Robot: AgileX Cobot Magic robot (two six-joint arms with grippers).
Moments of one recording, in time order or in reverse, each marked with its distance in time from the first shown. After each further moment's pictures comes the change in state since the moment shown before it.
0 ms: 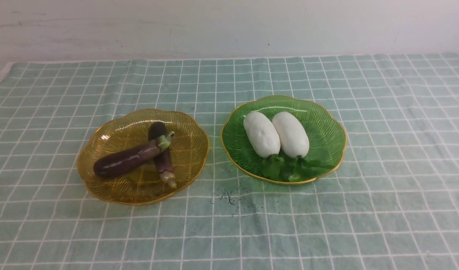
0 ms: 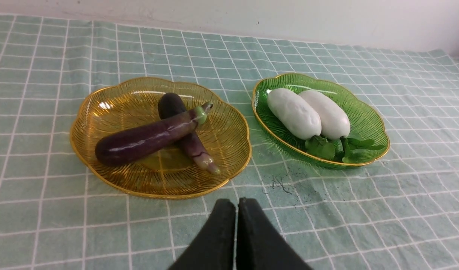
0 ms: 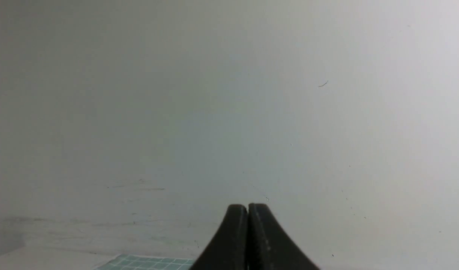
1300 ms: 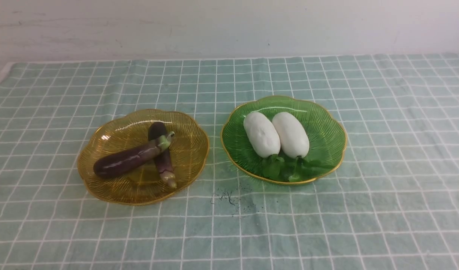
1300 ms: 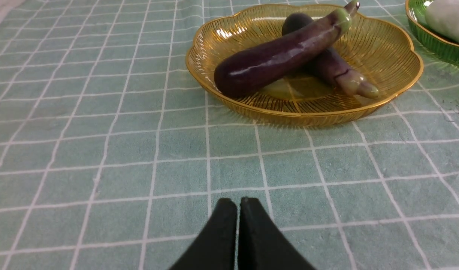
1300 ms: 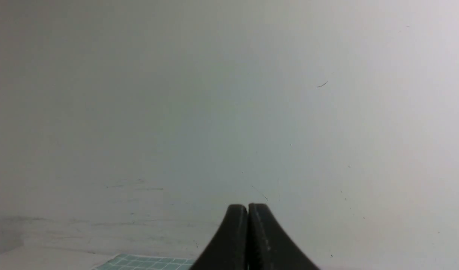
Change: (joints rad) right arm 0.000 -0.002 0.000 -0.003 0.002 0.000; left arm 0.222 -0.228 0.597 0.048 -0.370 0.228
